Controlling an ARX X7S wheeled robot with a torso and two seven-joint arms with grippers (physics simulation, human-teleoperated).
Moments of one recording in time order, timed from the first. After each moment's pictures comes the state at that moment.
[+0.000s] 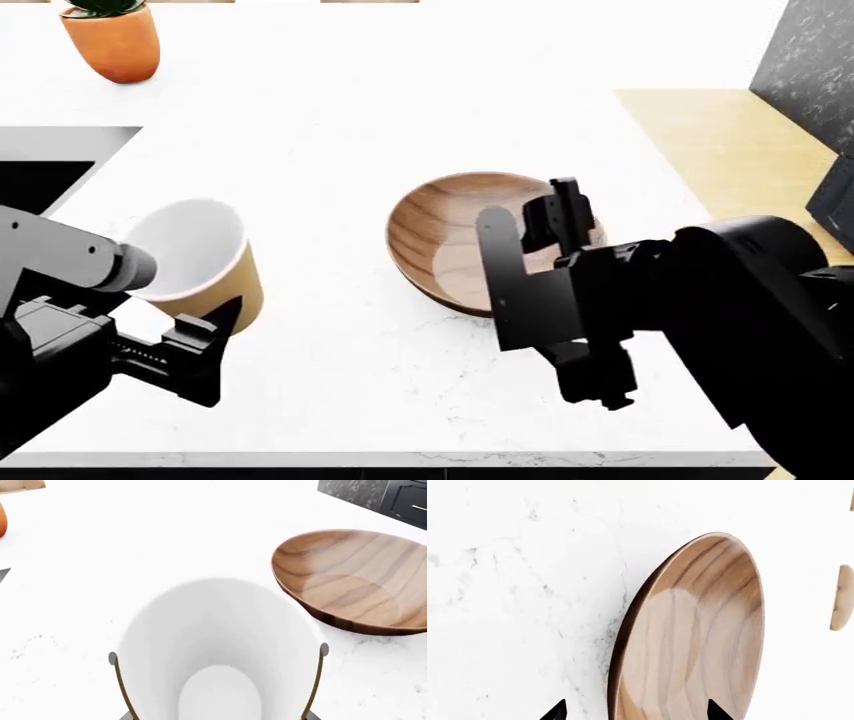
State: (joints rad) left arm -0.63 -0.96 -0.16 0.59 -1.87 -1.31 -0.74; right arm 1.45 0.80 -1.29 -0.56 -0.02 0.94 -0.98
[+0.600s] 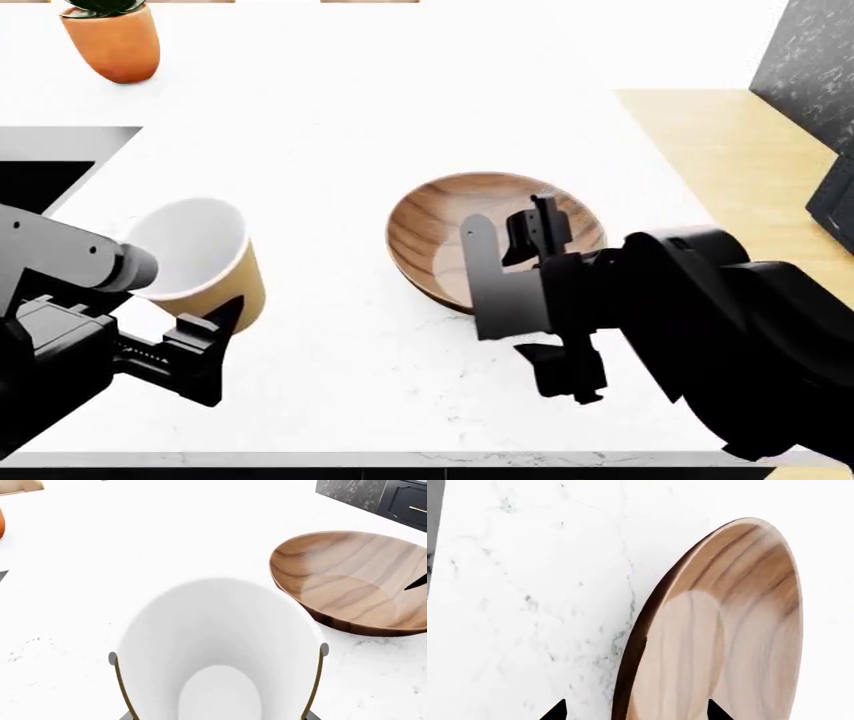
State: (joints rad) left arm -0.63 -0.96 -0.15 0.60 -1.86 -1.30 -0.72; right arm 1.38 0.71 -1.32 -0.38 -0.03 0.88 -0.92
